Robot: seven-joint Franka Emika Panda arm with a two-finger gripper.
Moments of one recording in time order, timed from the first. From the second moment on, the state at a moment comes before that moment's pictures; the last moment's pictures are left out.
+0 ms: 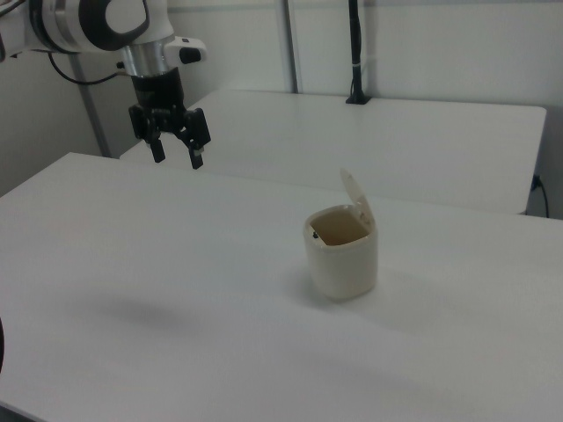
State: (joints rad) arm 0.12 0.12 -0.09 -1.48 -0.03 1.58 0.02
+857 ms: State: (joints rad) arm 0.12 0.12 -0.09 -1.48 -0.03 1.58 0.02
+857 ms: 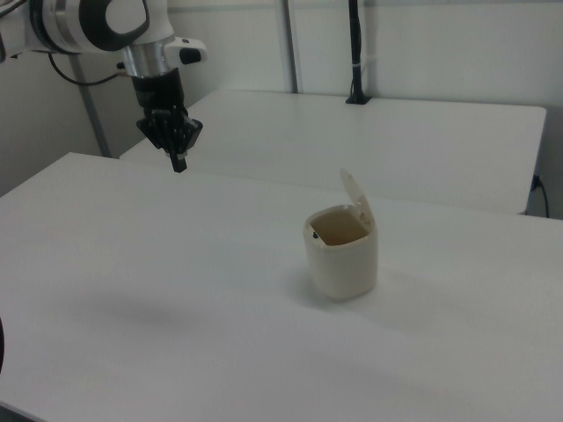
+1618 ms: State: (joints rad) arm -0.05 0.16 -0.11 -1.48 -0.03 1.76 0.05
